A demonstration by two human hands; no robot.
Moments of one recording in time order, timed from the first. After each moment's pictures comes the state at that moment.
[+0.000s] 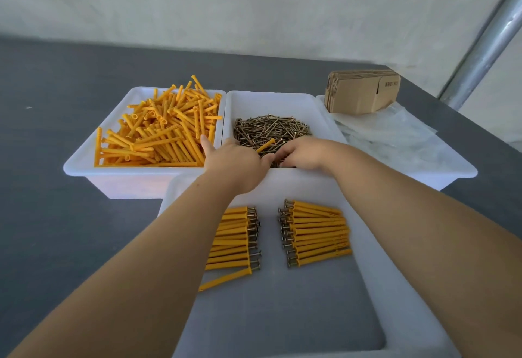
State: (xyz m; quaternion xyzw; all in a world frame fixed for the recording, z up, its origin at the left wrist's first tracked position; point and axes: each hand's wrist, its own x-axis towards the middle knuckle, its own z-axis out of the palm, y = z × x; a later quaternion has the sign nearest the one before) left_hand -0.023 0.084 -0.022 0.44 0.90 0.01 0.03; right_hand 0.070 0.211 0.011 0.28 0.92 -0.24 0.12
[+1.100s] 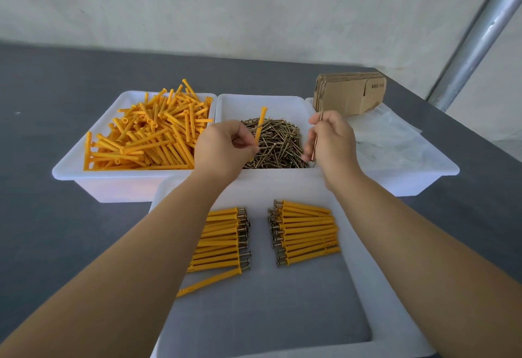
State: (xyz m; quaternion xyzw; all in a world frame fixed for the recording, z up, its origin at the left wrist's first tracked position) left_hand -0.011 0.069 -0.008 0.39 0.76 0.51 0.05; right_hand 0.114 0.204 0.002 0.31 0.65 -0.55 -0.42
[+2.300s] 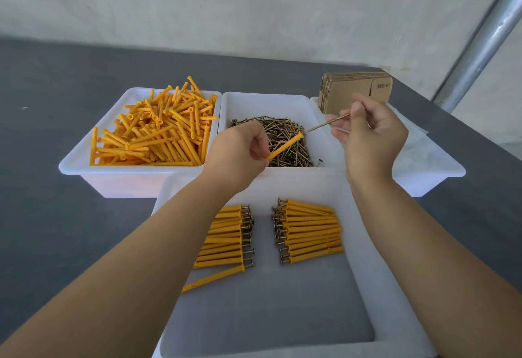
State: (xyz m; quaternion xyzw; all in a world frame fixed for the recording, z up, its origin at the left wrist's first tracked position) left_hand 0.007 0.058 0.003 0.47 0.78 0.41 0.05; right_hand 0.132 0.210 0.009 0.29 0.58 -0.47 -0.60
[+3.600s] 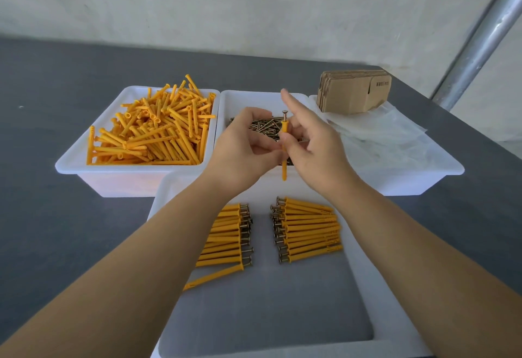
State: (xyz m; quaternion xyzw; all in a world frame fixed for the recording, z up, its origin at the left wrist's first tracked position) left_hand 0.018 0.057 0.003 0.45 0.67 0.57 0.16; right_hand 0.118 0.176 0.000 0.14 0.85 -0.35 -0.37
